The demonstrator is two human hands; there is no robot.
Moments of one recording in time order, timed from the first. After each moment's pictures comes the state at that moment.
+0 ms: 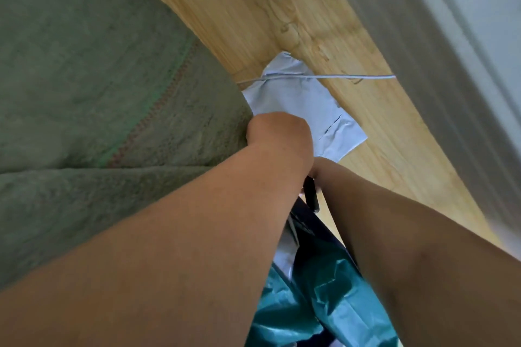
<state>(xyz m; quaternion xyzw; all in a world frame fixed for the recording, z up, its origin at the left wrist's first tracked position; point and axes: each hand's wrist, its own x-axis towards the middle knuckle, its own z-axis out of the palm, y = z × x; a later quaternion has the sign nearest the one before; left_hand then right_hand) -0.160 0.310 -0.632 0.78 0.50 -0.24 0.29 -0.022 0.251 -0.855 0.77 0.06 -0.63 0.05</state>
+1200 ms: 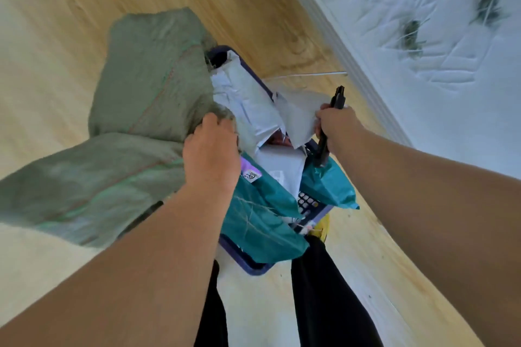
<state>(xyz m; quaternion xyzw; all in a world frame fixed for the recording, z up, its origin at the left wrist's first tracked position) -0.334 0.195 -0.464 0.70 0.68 -0.09 0.20 -0.119 0.230 -0.534 0.83 0.09 -0.48 -0.26</state>
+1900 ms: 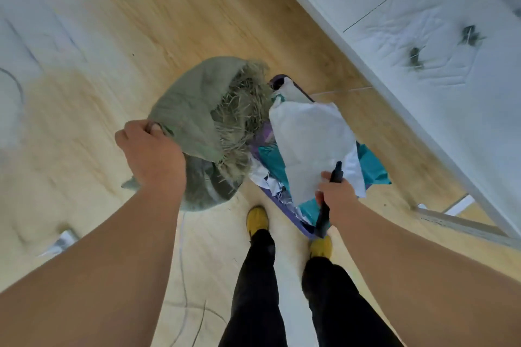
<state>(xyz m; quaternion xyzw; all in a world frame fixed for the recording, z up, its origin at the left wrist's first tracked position) -0.541 0.165 -0.262 0.40 0.87 0.21 0.18 -0.288 0.066 -0.369 0.80 -0.03 -0.53 -0.26</state>
